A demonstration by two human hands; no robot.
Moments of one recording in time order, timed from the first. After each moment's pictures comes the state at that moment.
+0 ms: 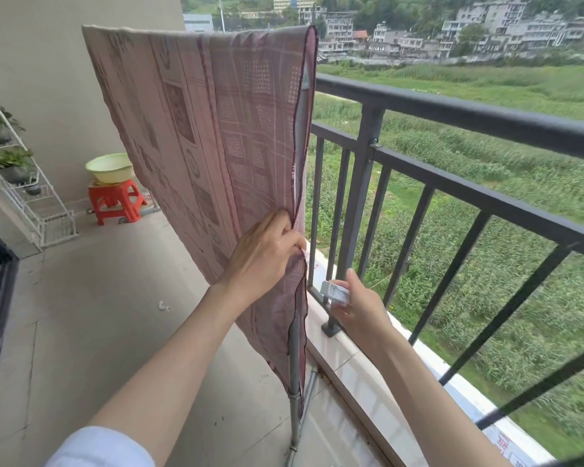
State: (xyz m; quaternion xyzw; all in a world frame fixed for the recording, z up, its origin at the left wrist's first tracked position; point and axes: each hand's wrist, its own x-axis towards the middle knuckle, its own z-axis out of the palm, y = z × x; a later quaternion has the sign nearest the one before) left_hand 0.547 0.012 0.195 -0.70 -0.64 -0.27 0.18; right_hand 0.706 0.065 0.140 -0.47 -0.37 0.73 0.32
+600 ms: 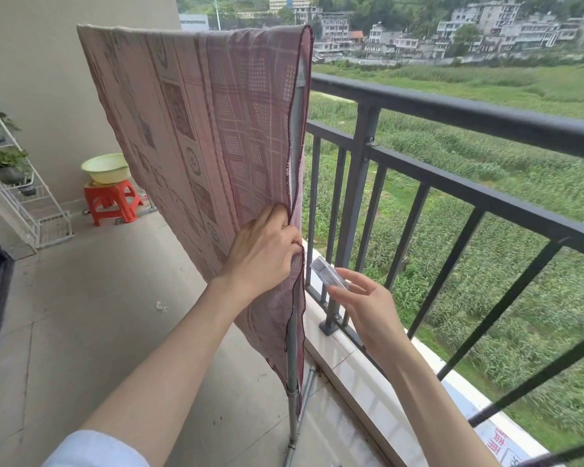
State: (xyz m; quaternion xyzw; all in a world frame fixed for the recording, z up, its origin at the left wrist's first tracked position) left_hand 0.557 0.012 0.205 -0.68 -0.68 -0.22 0.18; right_hand 0.725 0.057 0.142 -0.42 -0.50 0.67 0.36
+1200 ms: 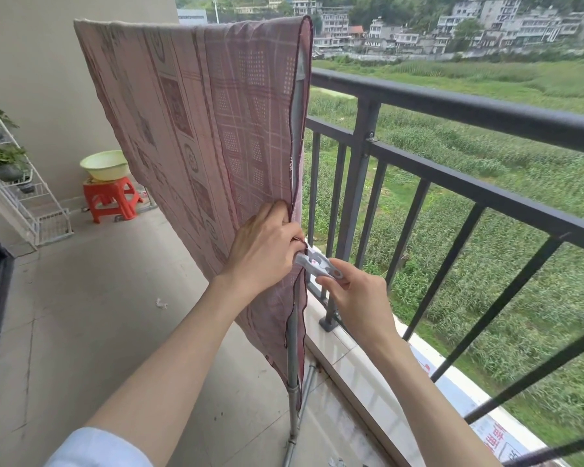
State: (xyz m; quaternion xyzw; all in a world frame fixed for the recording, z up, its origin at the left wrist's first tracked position) left_hand 0.557 0.031 0.199 -0.67 -0.68 -0.24 0.17; right_hand 0.710 0.064 0.151 -0.40 -0.79 0.24 0.39
